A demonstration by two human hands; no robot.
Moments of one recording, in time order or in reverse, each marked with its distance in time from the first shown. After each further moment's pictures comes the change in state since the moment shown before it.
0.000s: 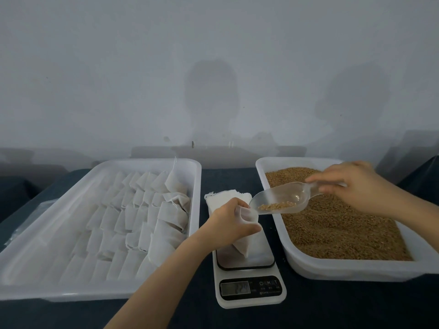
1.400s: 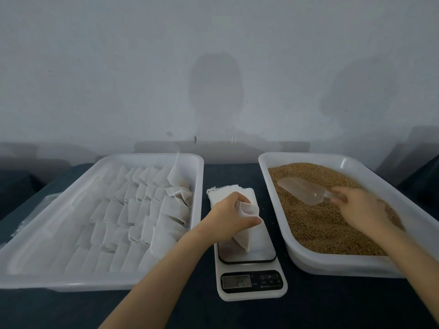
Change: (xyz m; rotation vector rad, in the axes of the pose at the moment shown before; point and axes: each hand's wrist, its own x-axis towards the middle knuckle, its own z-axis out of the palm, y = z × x) left_hand 0.002 -0.004 0.000 0.027 0.014 -0.017; right_hand -0.004 0.053 0.078 -0.024 0.141 0.486
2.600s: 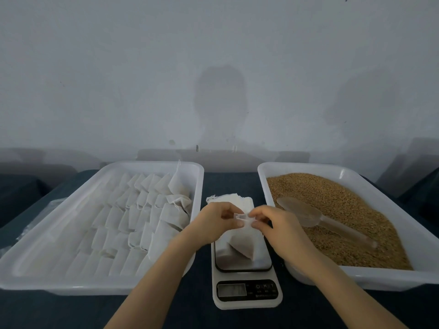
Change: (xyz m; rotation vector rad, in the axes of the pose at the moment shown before) left_hand -0.002 -0.001 -0.018 -0.065 0.023 0.005; right_hand -0.060 -0.113 0.032 0.481 -0.100 -0.483
